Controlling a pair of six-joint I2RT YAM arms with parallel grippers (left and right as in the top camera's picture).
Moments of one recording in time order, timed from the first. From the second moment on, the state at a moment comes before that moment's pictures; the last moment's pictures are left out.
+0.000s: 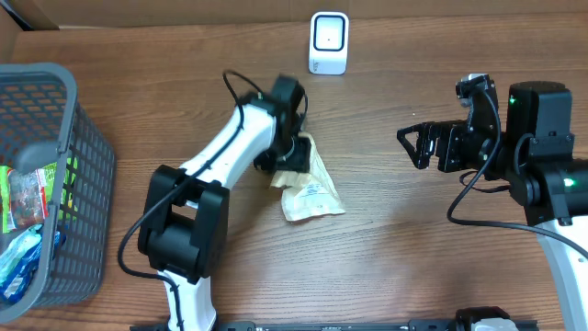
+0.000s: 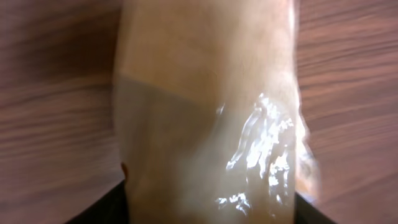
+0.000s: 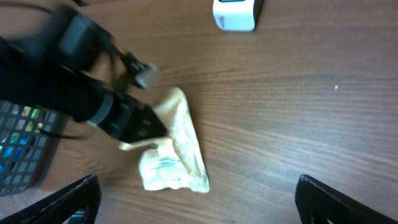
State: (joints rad) left arm -0.38 2.01 1.58 -1.08 0.19 -0.25; right arm 0.08 1.19 1.28 -0.91 -0.49 0.12
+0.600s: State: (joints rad) left arm 0.07 1.70 2.41 -1.69 0.11 -0.26; right arm 0.08 1.19 1.28 -0.93 -0.49 0.12
